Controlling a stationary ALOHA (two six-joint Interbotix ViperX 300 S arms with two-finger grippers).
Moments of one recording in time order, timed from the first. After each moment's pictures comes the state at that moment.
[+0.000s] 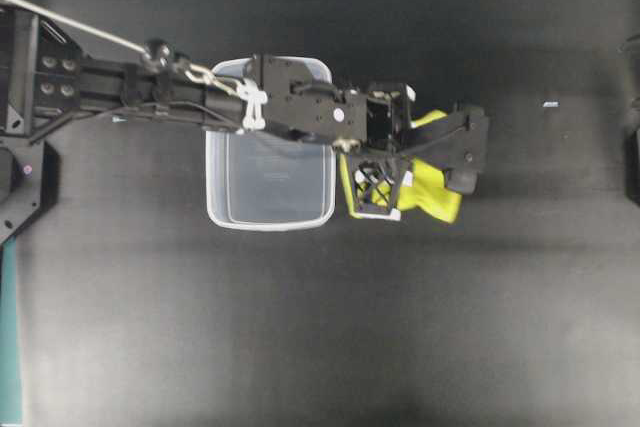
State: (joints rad) left arm 0.02 0.55 -0.11 0.04 0.71 0.15; right arm -0.05 -1.32 1.17 0.01 0.19 0.16
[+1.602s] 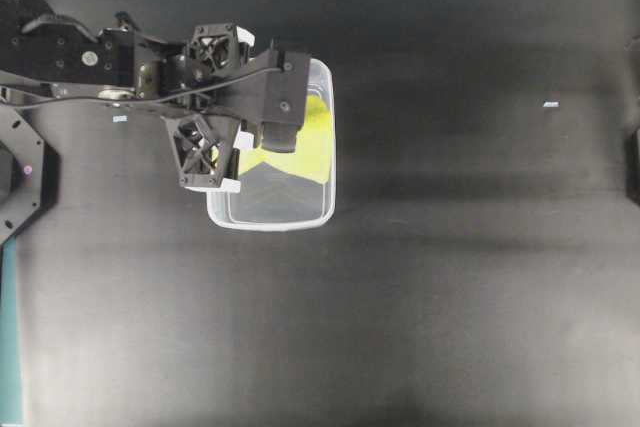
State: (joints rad) left arm 0.04 -0.14 0.46 0.04 0.72 0.13; right arm -0.05 -1.33 1.17 0.01 0.19 0.16
